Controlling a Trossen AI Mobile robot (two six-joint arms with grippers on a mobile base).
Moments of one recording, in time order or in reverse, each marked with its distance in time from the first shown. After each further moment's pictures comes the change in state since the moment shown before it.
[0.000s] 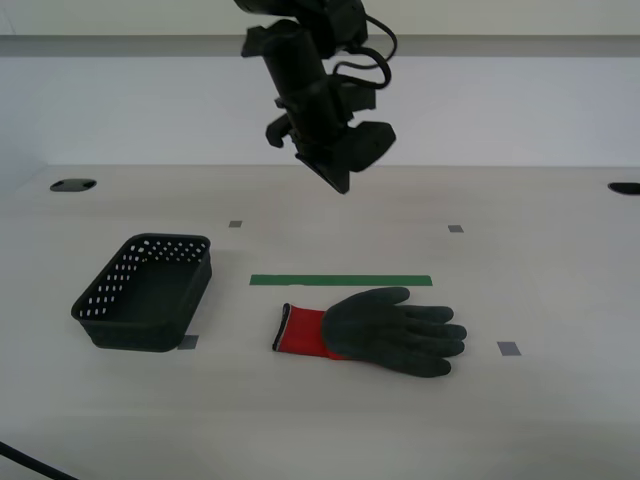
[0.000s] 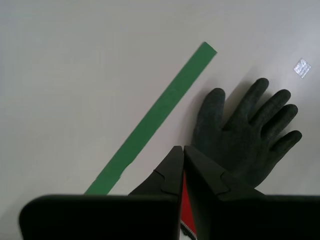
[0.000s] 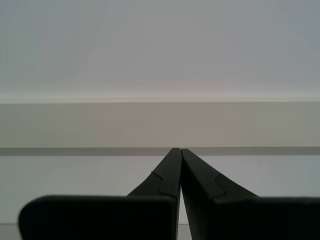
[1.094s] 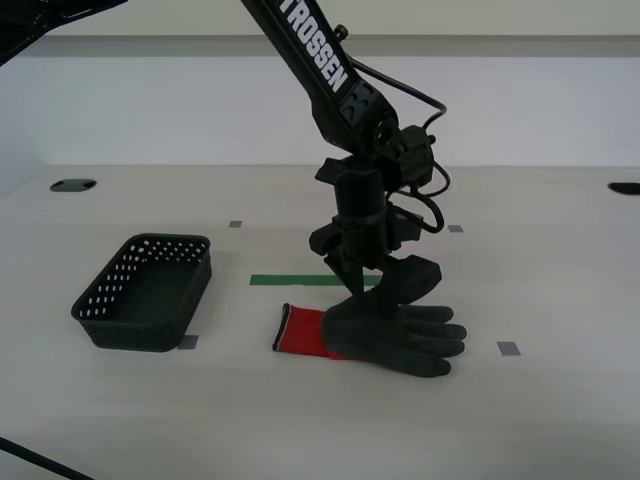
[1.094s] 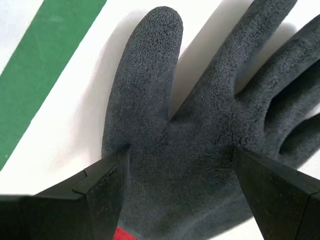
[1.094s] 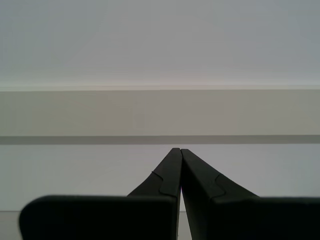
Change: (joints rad) arm 0 0.001 0.000 0.000 -0.048 0.000 0.000; arm 1 -0.193 0.401 0.187 -0.023 -0.027 -0.128
